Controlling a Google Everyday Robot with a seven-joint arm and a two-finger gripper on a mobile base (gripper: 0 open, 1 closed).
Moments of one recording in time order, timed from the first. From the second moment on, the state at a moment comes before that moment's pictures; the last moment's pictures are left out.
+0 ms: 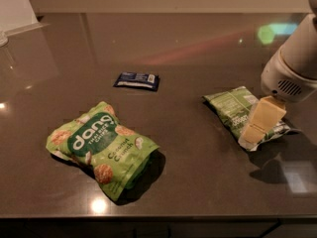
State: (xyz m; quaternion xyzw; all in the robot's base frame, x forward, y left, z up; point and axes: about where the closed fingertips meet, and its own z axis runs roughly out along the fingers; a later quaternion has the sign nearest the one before) arm 0.456 -0.217 0.891 -0.49 0.86 0.00 0.13
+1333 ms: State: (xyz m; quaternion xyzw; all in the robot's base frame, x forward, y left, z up) arm 0.485 -0.245 0.836 -0.45 0.89 0.02 0.11
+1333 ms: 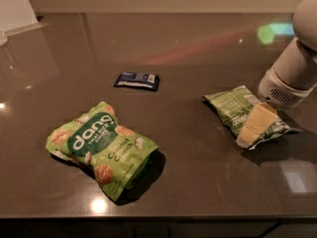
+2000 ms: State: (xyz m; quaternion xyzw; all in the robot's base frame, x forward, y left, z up) arm 0.491 -0.245 0.831 -0.44 0.90 0.02 0.08
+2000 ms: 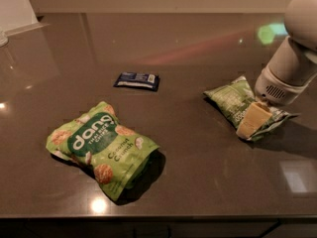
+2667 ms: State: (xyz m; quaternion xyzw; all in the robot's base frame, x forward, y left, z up) arm 0.496 -0.242 0.855 -0.43 0.90 0.03 0.08
